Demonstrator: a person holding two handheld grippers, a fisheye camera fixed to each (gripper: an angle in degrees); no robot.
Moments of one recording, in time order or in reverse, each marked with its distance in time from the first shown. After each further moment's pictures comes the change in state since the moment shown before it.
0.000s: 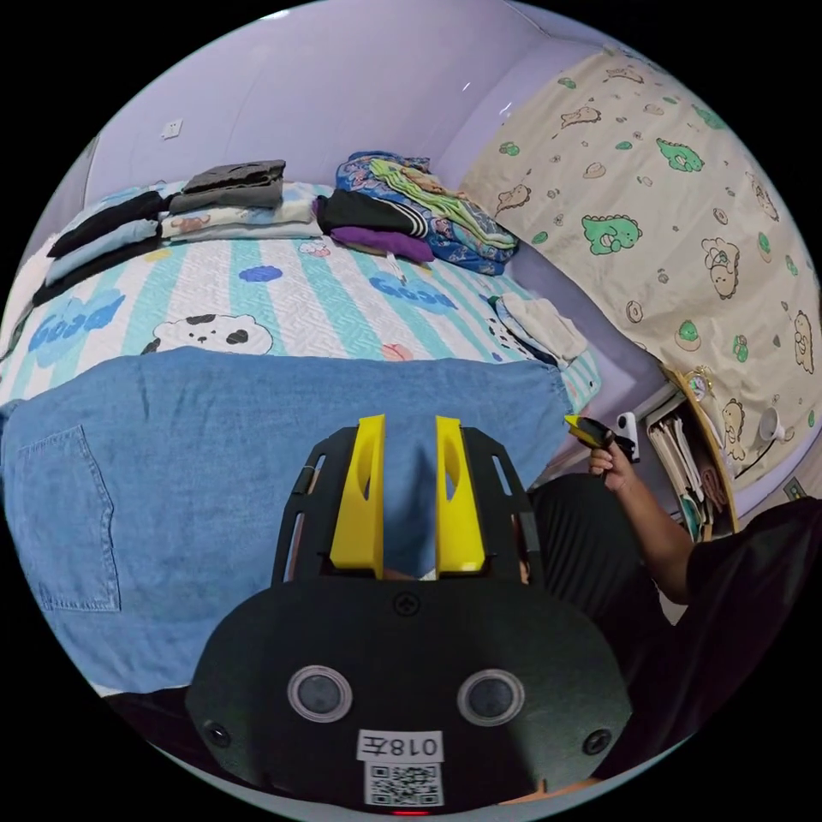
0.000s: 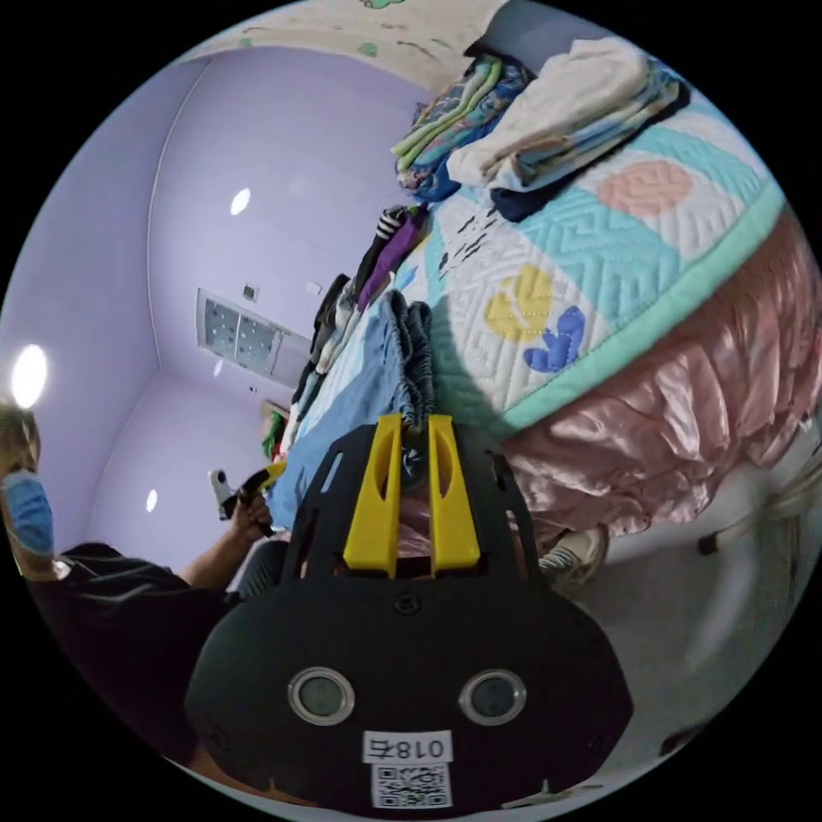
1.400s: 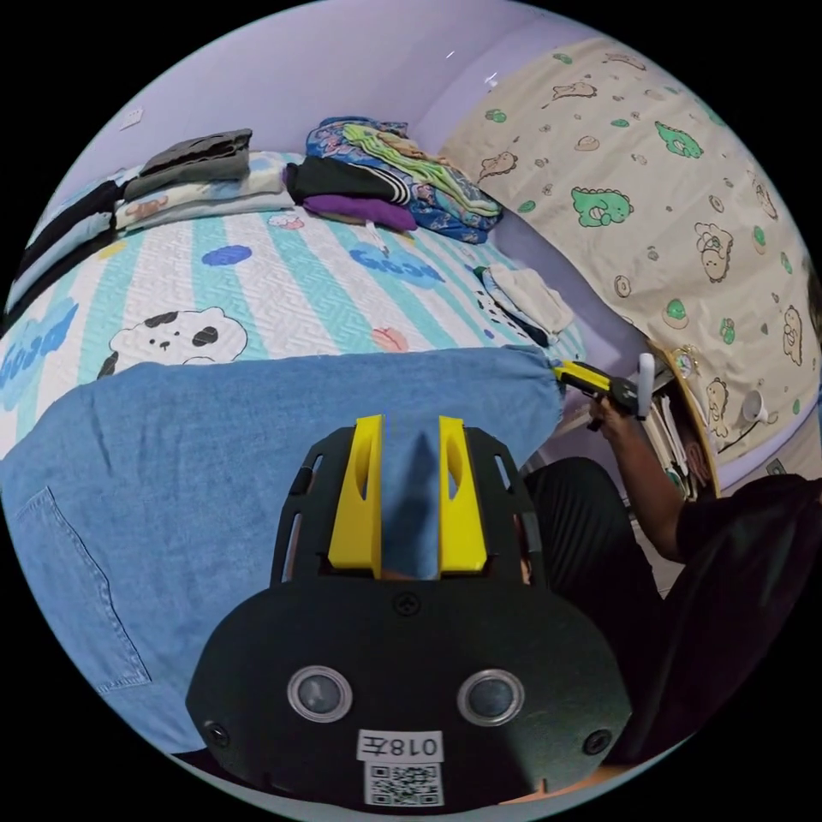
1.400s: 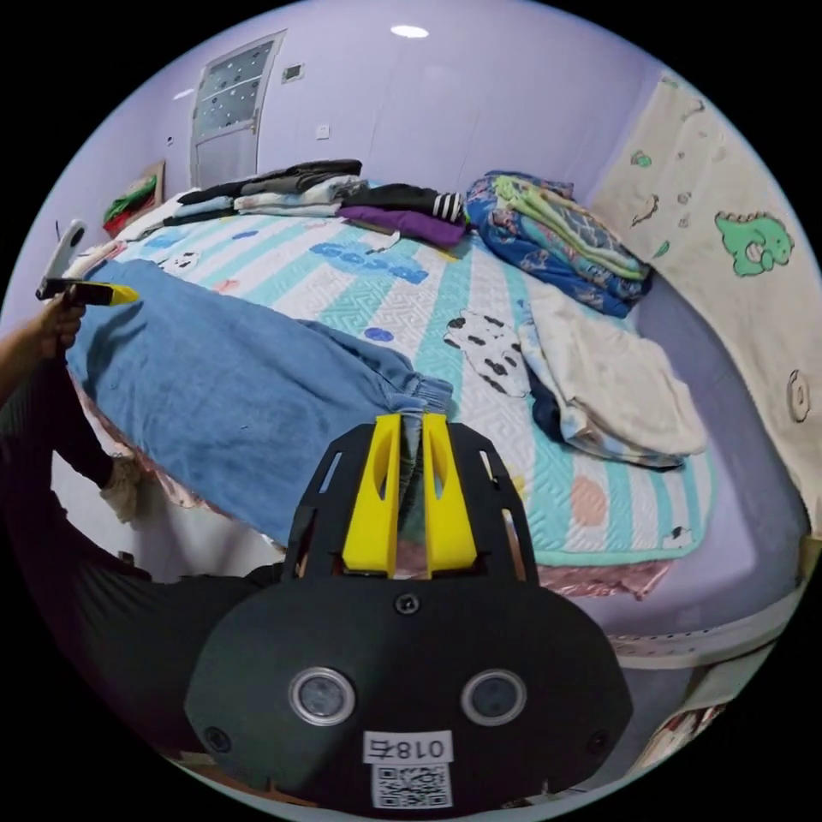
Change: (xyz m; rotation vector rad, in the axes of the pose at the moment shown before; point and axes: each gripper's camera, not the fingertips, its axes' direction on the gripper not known) left arm -0.033 -0.067 0.049 -0.129 0.075 0.061; right arm -0.138 0.016 0.079 -0.127 0.869 -0.825
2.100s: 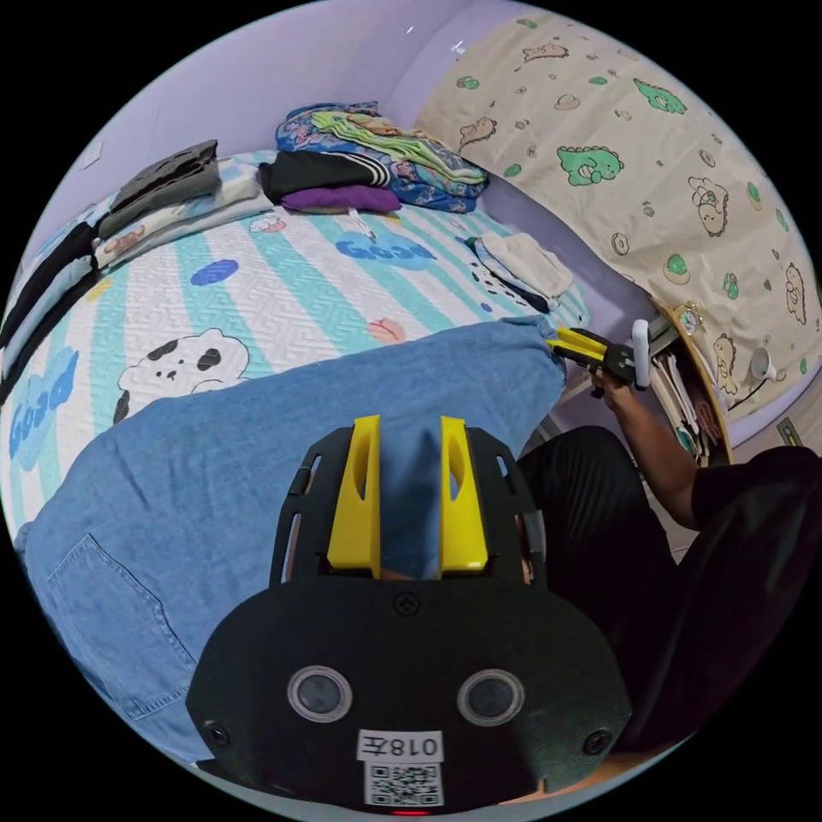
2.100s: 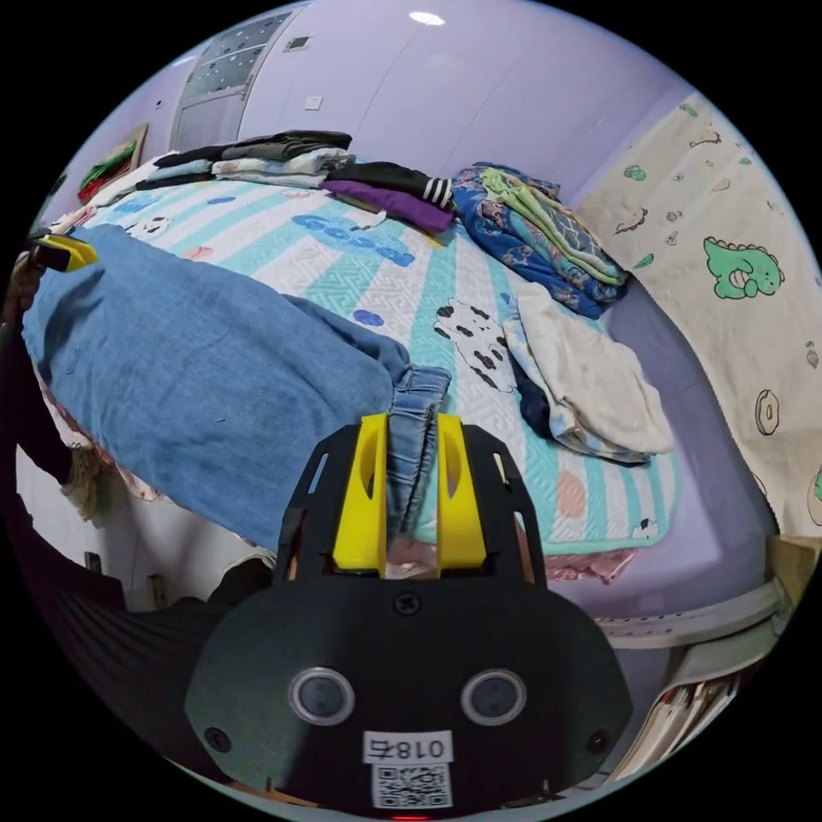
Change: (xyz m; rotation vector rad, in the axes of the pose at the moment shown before) left arm -0.053 0.004 -0.008 -0.121 -0.025 0.117; right arm -0.076 -0.023 0.038 -0.100 0.106 -0.014
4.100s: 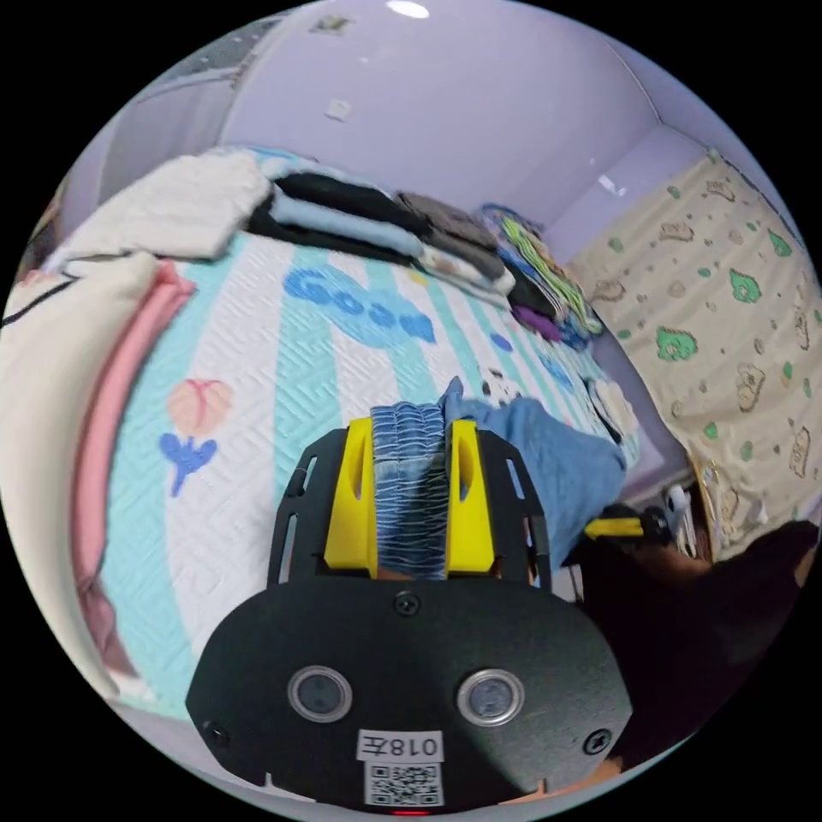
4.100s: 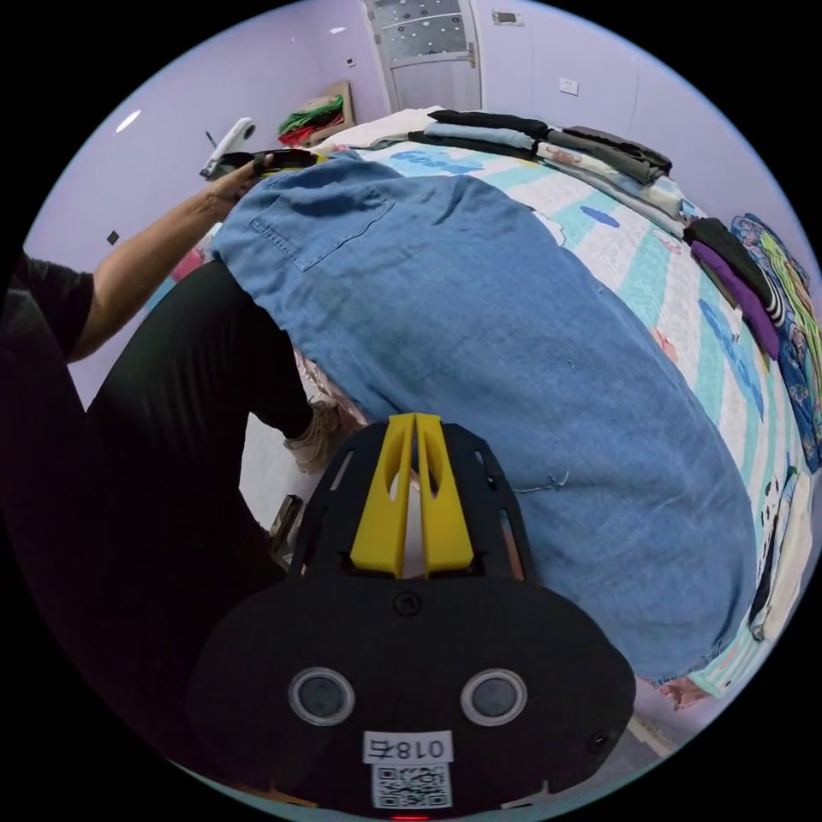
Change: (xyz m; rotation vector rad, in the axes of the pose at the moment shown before) left arm -0.459 0.411 -0.265 0.337 -0.173 -0.449; right arm -0.464 -0.132 0.038 -0.126 -0.660 -0.344
